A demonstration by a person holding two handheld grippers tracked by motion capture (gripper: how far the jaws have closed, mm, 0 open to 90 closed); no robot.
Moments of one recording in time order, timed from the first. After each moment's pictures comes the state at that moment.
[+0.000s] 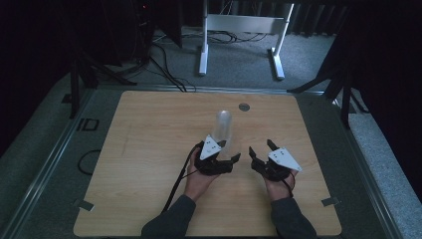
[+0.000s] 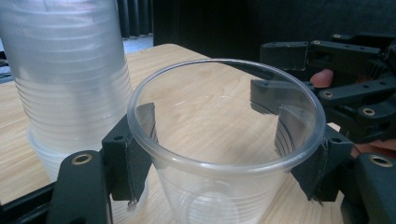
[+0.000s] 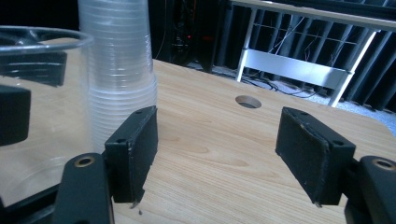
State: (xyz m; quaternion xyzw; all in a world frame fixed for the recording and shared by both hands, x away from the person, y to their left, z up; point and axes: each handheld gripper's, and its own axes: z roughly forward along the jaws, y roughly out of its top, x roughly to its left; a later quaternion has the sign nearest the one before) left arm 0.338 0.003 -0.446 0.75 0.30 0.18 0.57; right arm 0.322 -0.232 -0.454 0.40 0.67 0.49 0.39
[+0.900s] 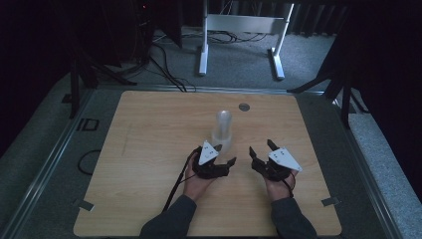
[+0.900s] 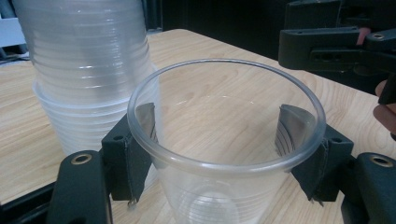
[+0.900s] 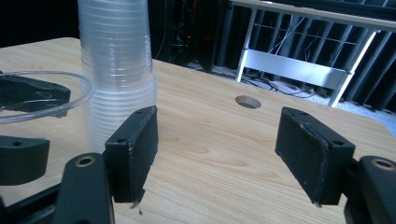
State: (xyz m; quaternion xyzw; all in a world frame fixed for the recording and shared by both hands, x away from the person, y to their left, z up) left arm 0.341 0.008 -0.475 0.75 0.31 0.19 0.55; right arm 0.322 -0.232 -0.454 0.40 0.67 0.48 0.39
